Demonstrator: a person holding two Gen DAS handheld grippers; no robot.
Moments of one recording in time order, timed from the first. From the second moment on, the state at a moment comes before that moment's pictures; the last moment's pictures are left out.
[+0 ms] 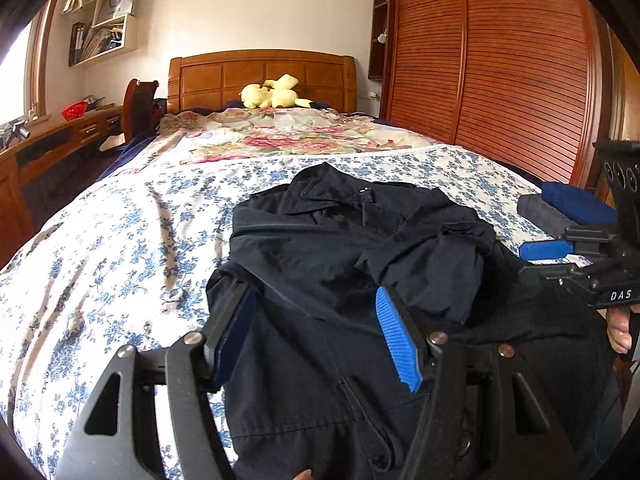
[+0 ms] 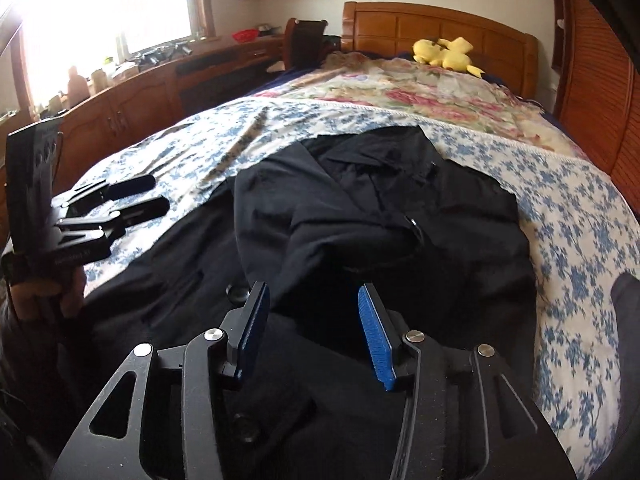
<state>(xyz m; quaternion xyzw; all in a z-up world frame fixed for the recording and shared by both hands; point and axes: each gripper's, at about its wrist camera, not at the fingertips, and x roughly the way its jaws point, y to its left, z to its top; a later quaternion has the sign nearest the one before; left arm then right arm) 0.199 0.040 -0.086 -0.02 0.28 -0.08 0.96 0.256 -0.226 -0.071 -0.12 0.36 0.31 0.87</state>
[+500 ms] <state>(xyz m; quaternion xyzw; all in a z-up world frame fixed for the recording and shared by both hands) 0.196 -0.025 -0.077 0.02 0.29 -0.14 0.95 0.248 -0.305 -0.100 -0.12 0.38 0.22 0.89</state>
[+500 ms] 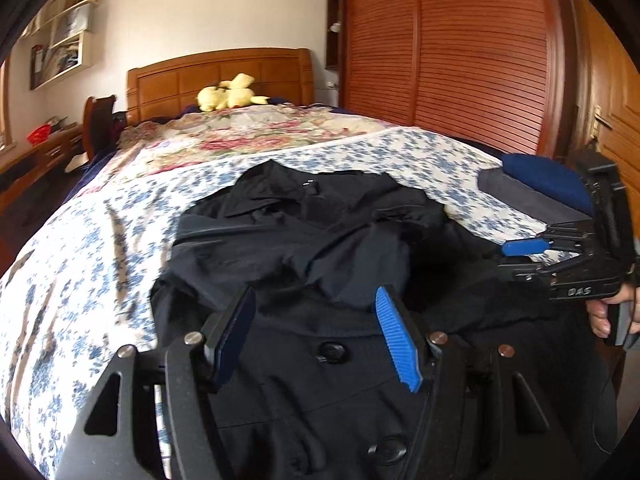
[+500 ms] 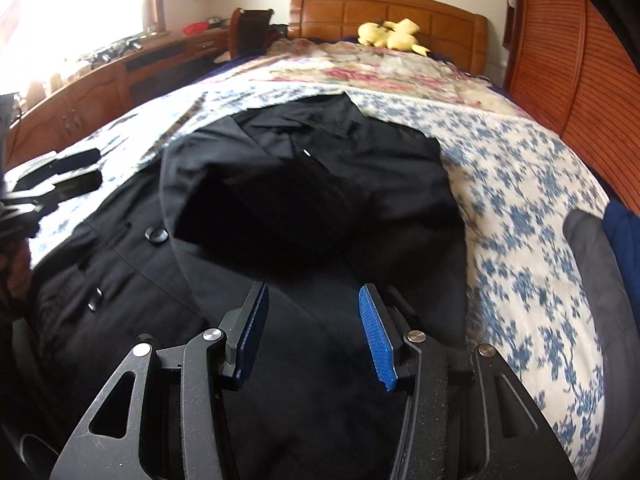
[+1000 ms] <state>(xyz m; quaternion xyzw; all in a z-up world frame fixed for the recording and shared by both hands) 0.234 -0.105 -0.057 0.07 0.30 -0.18 0.93 0.259 -0.323 -0.140 -0.09 0.39 0.25 0.88</state>
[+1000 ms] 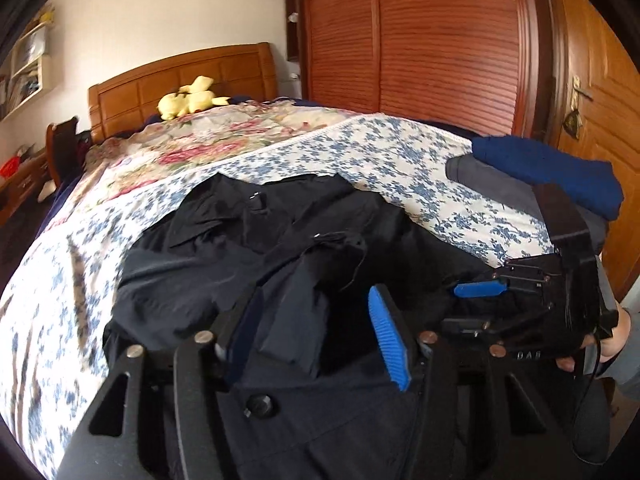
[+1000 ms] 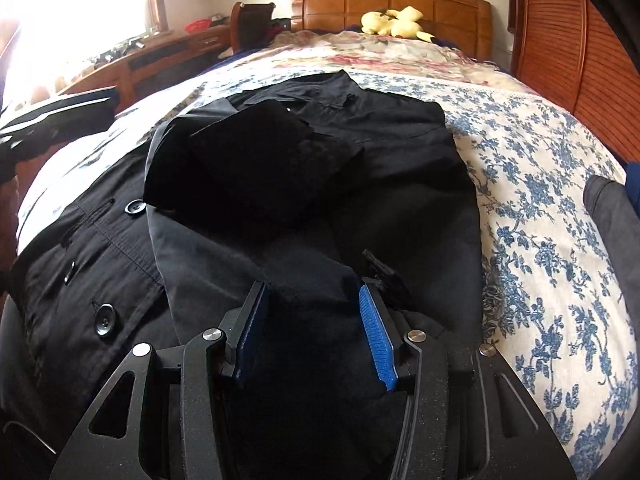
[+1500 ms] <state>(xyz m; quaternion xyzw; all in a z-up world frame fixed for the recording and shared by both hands) 0.309 -0.183 -0.082 0.15 0.38 -0.20 0.89 0.256 -0.332 -0.143 -0.07 0.37 0.26 0.89</state>
